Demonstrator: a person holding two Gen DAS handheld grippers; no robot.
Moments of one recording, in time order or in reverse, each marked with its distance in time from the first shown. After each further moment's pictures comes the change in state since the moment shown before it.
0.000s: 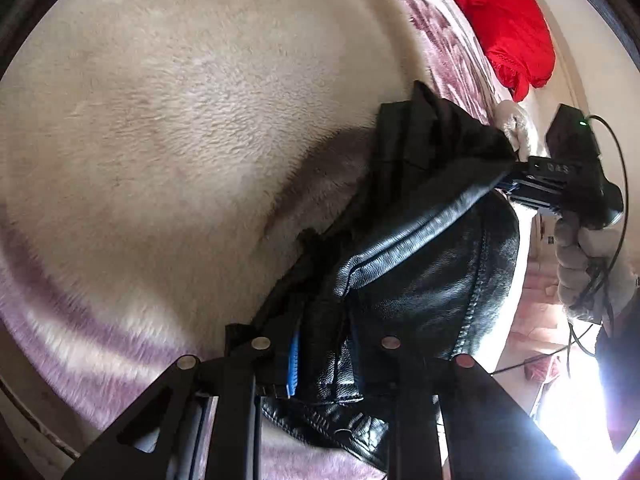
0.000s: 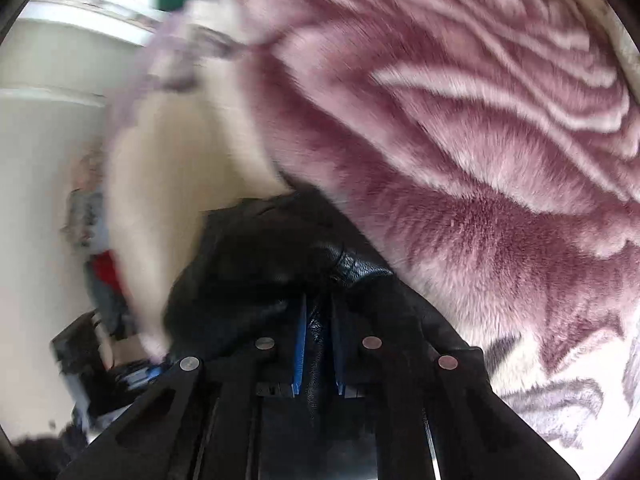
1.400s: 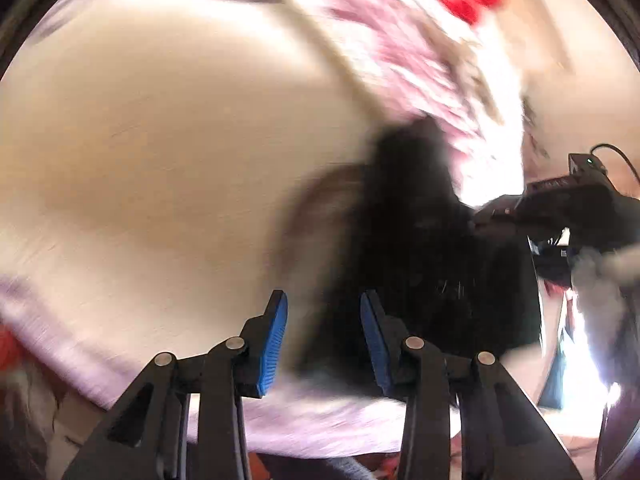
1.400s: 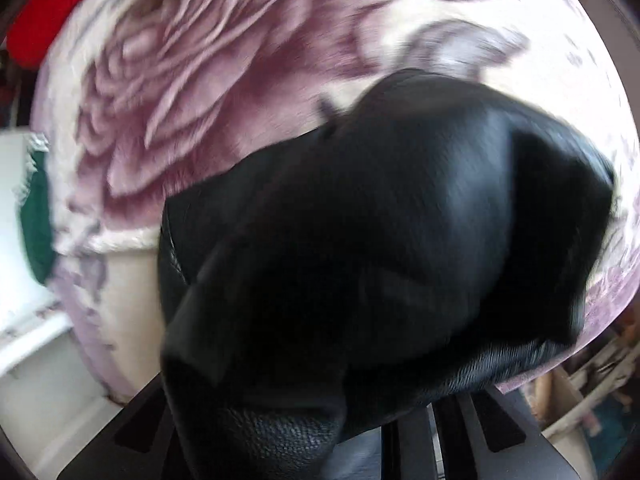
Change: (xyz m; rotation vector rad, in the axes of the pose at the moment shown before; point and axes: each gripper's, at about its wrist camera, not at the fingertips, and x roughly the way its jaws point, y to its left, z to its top) left arm -0.065 -0.009 0.060 0.254 0.154 0.073; right arm -0.053 0.014 -0.133 1.037 -0.160 -0.114
